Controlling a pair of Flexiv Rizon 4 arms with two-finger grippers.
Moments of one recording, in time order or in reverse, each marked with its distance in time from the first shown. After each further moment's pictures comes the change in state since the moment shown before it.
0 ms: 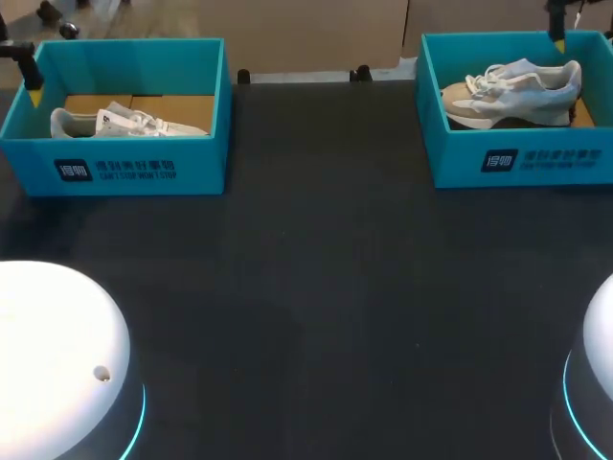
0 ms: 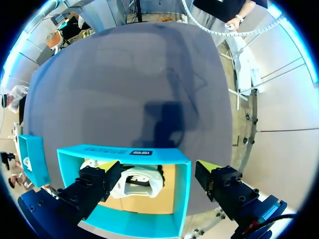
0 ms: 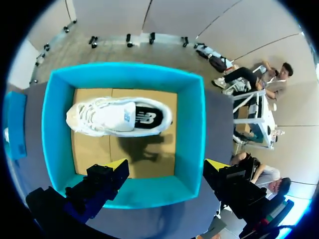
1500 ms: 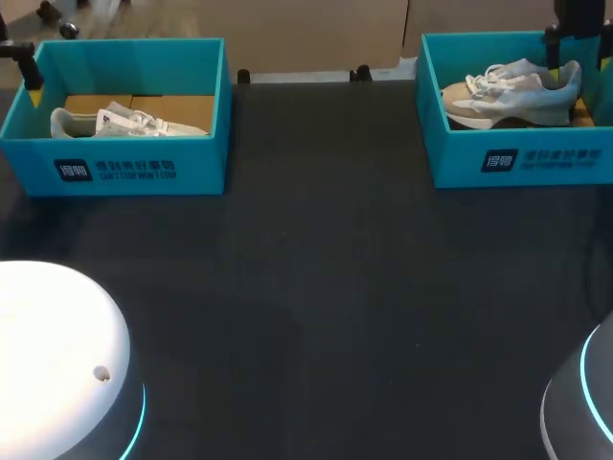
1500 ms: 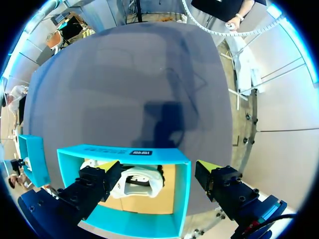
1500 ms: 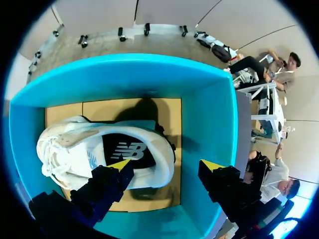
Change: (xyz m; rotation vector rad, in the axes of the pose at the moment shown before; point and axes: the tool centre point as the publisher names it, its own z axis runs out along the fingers) left arm 0.000 0.000 0.000 0.000 0.000 0.000; right arm -0.008 0.058 0.111 0.052 0.033 0.053
